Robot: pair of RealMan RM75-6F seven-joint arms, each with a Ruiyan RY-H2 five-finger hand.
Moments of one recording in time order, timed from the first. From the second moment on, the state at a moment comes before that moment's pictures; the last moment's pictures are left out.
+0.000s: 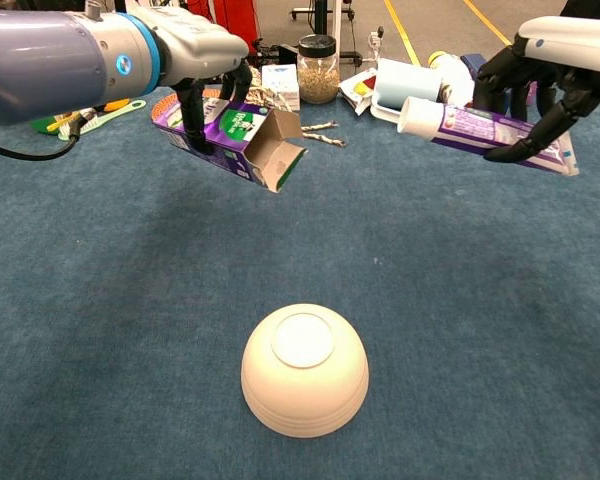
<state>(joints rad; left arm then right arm) -1.17 -1.52 -0.21 -1.60 0.46 1.06 1.10 0.64 -1.31 0.23 -1.78 -1.07 1.07 -0.36</state>
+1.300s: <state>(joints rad) -1.33 -1.70 -0.30 -1.50 0.23 1.14 1.18 0.83 -1.40 0.25 -1.96 -0.69 1.28 -0.94</state>
